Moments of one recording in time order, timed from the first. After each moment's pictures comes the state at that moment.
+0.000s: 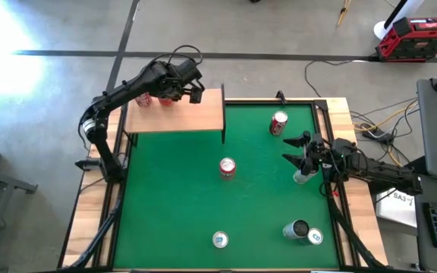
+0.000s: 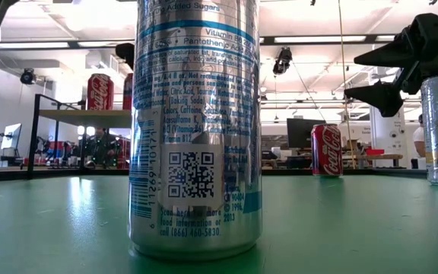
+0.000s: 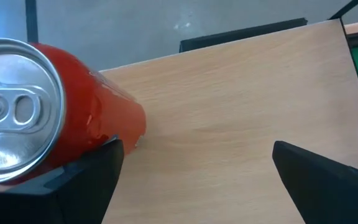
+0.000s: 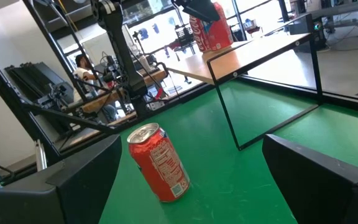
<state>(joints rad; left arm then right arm) 0.56 1.77 1.88 -1.36 -0.37 -0.78 -0.27 0.04 0.01 0.03 -0.08 0.39</state>
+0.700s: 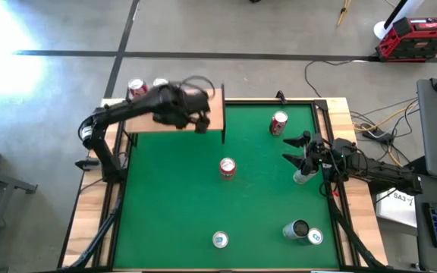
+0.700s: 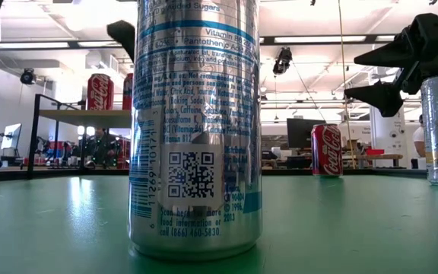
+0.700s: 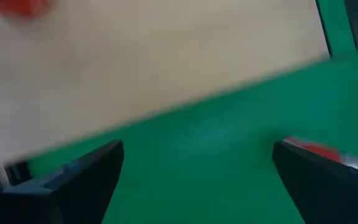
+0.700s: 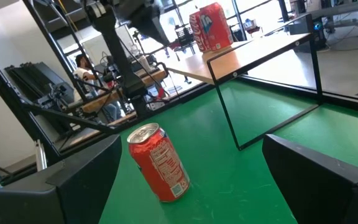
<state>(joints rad) 0.24 1.75 1.88 -1.53 -0.24 -1.03 -0.27 0.04 0.01 0.03 -0.08 0.39</state>
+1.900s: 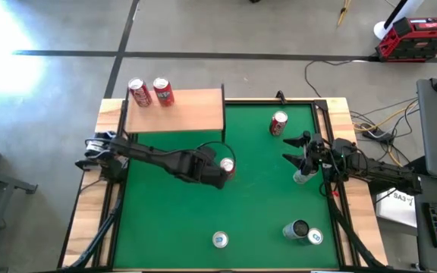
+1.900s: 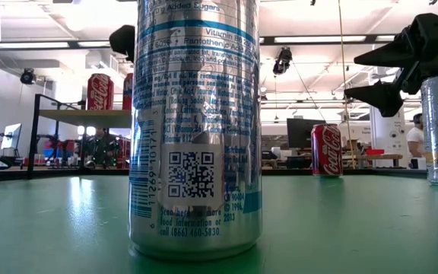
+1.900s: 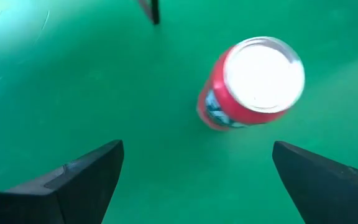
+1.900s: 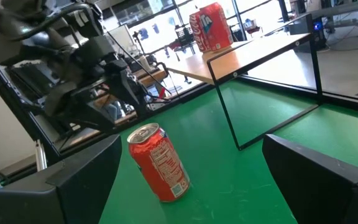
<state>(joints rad) -0.21 1.84 1.61 -1.09 -0.47 -1.21 -0.27 0.04 0.01 0.03 -0.08 0.39</state>
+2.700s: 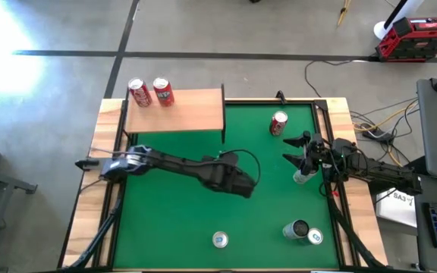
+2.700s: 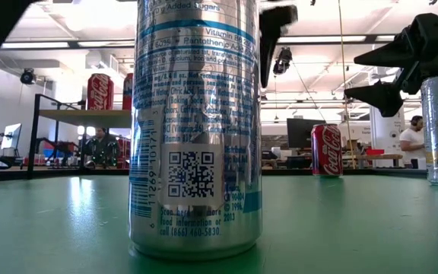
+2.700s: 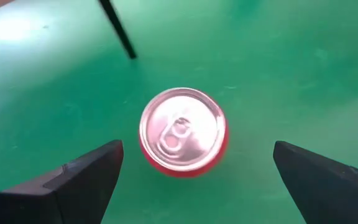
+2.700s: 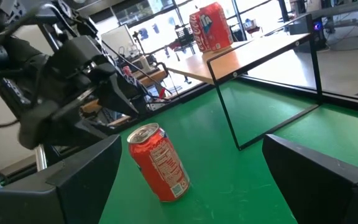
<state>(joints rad) -0.22 2.28 2.24 -1.42 -0.59 -1.32 -0.27 0.04 0.01 0.03 -0.08 0.39</state>
